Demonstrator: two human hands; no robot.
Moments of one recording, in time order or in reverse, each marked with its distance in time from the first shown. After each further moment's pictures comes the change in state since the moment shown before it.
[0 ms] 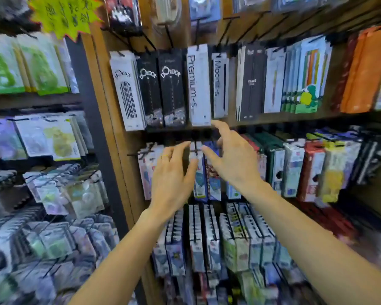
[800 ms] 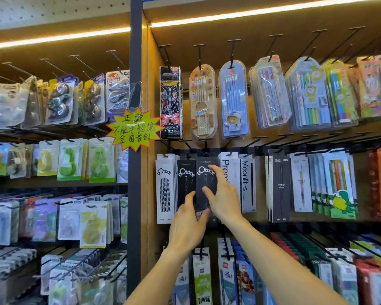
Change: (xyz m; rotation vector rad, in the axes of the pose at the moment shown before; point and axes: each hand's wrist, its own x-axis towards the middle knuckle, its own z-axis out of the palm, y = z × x) left_hand 0.133 -0.026 -0.040 -0.122 -0.010 -0.171; right_hand 0.163 -0.075 0.043 0.393 0.056 0.033
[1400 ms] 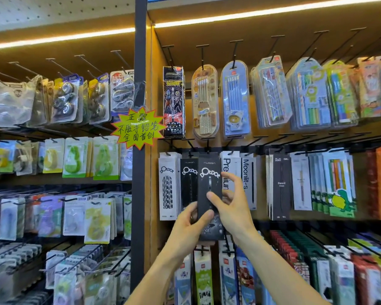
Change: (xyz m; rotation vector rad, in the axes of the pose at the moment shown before) left_hand -0.044 0.023 -0.031 -0.771 -0.256 -0.114; right_hand -0.056 -0.025 -0.036 0.686 -0.048 0.200
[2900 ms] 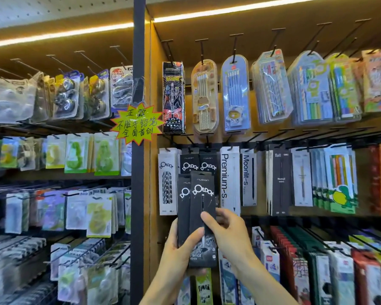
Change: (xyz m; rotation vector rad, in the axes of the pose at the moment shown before) left_hand -0.055 -0.017 0.007 -0.174 0.226 -0.217; right_hand -0.055 0.014 -0.001 -0.055 -0.044 0.208
